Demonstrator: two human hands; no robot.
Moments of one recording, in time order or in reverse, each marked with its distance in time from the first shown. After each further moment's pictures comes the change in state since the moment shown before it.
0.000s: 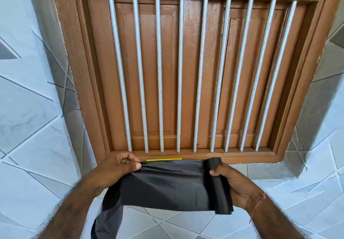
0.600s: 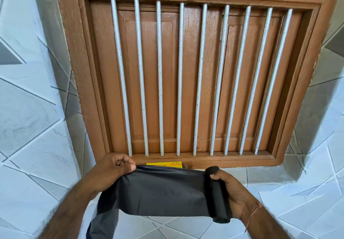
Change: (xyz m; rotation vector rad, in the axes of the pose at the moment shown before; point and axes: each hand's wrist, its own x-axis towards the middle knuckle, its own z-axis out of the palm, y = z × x) left_hand -0.002 -0.004 -0.010 0.070 0.080 0.036; right_hand -0.001 0.017 0.001 0.108 0.047 0.223
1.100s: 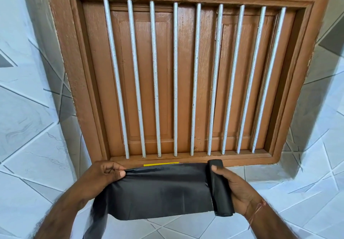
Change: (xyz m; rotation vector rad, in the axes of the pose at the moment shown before) left_hand 0.000 -0.028 -0.008 0.036 0.024 -0.075; right_hand -0.004 -0.010 -0.009 0.004 -0.103 -0.188
